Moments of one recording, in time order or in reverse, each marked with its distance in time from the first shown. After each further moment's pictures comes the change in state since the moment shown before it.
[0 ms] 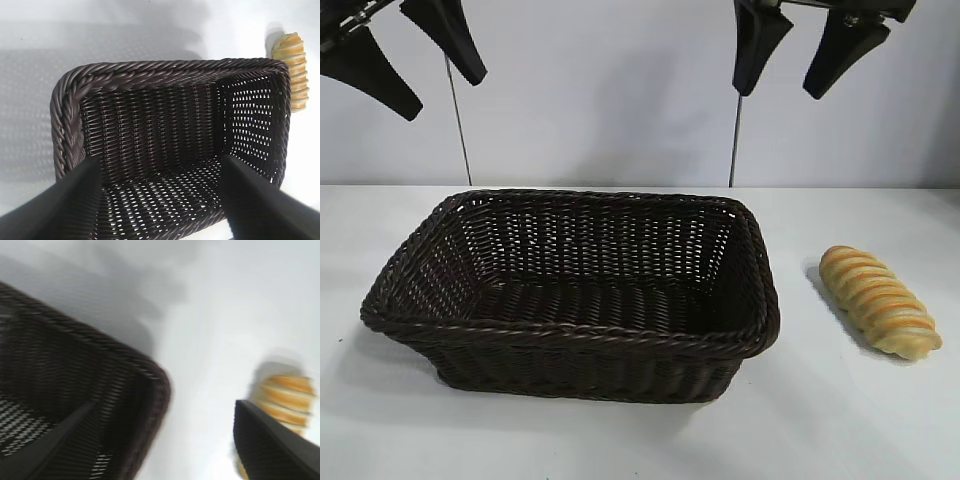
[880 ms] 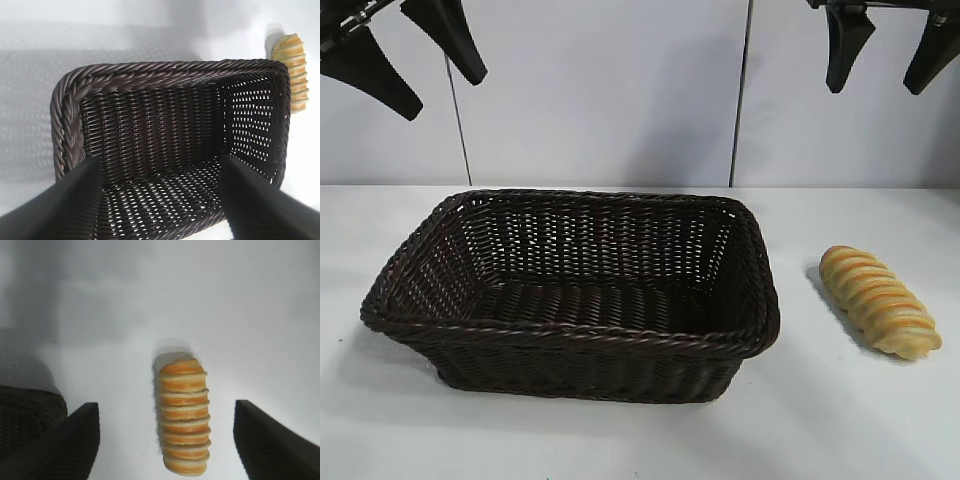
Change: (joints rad) left arm 0.000 0.000 0.000 0.000 -0.001 -0.001; right arm -0.138 0.000 0.196 0.021 -0.003 0.077
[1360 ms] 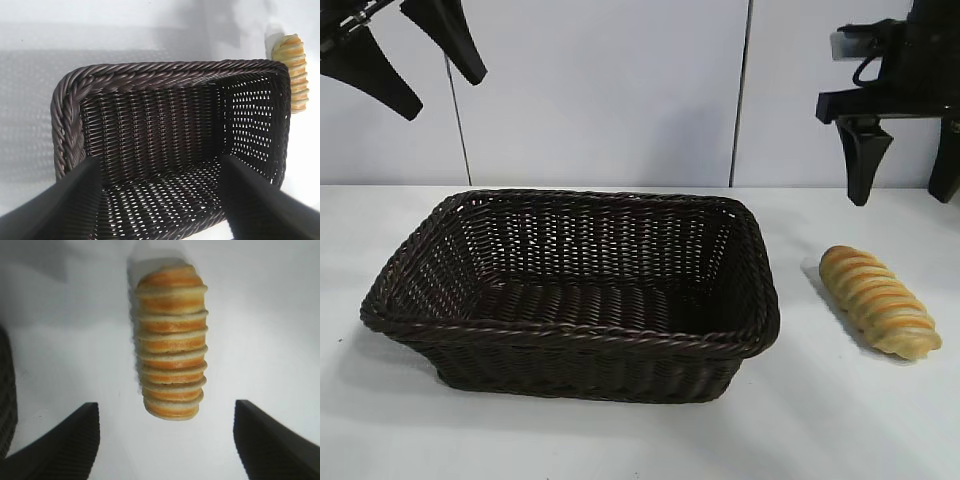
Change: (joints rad) left arm 0.000 0.000 0.000 0.000 -0.001 0.000; right arm 0.000 0.000 0.146 -0.037 -0.064 0.000
